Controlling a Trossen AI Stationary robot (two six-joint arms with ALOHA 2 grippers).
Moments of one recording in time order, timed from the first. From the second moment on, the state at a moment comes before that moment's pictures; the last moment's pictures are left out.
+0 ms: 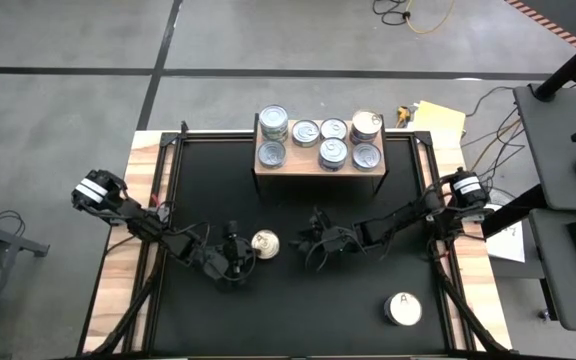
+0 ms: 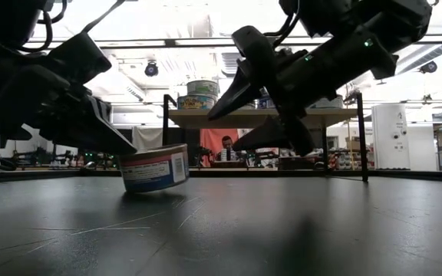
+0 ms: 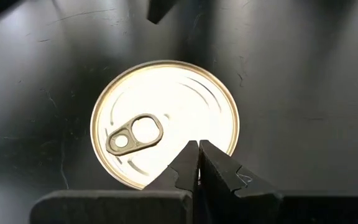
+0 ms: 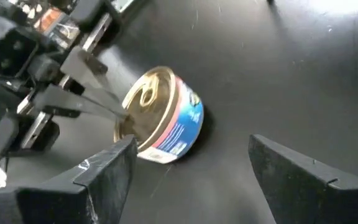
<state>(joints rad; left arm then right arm) -0.51 1.56 0.42 0.44 -0.62 -0.38 0.23 1.82 0.83 0.47 0.39 0.90</state>
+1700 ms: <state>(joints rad) -0.54 1.57 0.39 0.48 -0.60 -0.41 0.15 2.13 1.11 0.55 0.10 0.78</state>
